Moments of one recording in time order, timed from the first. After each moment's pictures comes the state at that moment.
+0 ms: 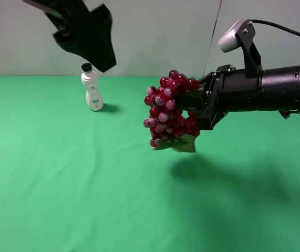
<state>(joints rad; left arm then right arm) -0.78 1.46 -1.56 0.10 1.17 0.26 0.34 1.41 -0.63 1.73 0.68 -2.06</state>
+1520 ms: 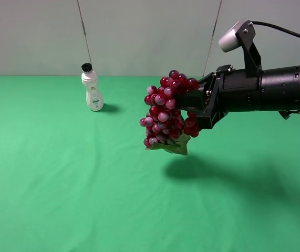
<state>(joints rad) -0.78 0.12 -0.50 0.07 1.09 -0.13 0.34 1.41 -0.63 1.73 0.68 -2.03</state>
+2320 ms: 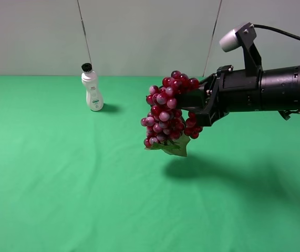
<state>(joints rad) -0.72 0.02 -0.48 0.05 1.07 -0.13 0.34 1.41 -0.63 1.73 0.66 -1.98</state>
